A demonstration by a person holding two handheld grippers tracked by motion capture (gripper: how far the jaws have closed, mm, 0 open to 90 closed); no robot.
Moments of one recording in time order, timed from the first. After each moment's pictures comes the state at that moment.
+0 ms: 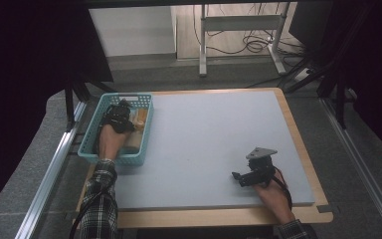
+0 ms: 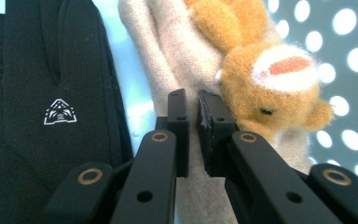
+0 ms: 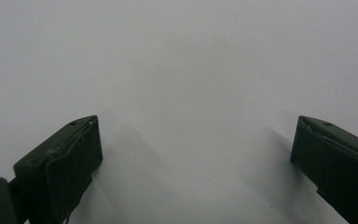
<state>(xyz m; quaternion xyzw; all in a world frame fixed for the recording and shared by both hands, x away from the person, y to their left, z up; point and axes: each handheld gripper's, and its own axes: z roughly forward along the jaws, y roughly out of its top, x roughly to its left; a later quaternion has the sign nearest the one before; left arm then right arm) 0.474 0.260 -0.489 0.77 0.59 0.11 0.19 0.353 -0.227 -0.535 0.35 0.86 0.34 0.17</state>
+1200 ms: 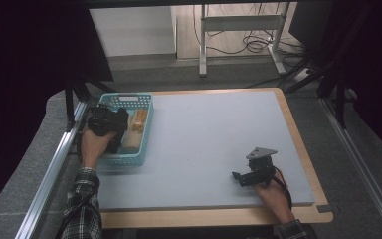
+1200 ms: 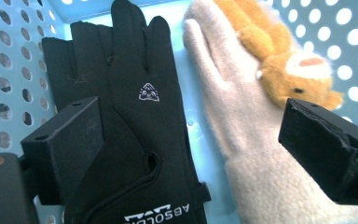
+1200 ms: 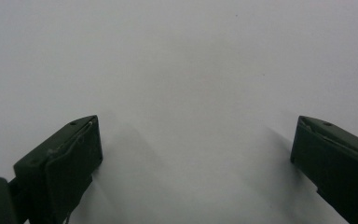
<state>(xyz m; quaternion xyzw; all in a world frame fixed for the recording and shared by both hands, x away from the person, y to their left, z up) 0.439 0.308 -0.475 0.73 0.60 0.17 0.26 0.353 -0.227 -0.535 0.35 0.86 0.34 0.17</state>
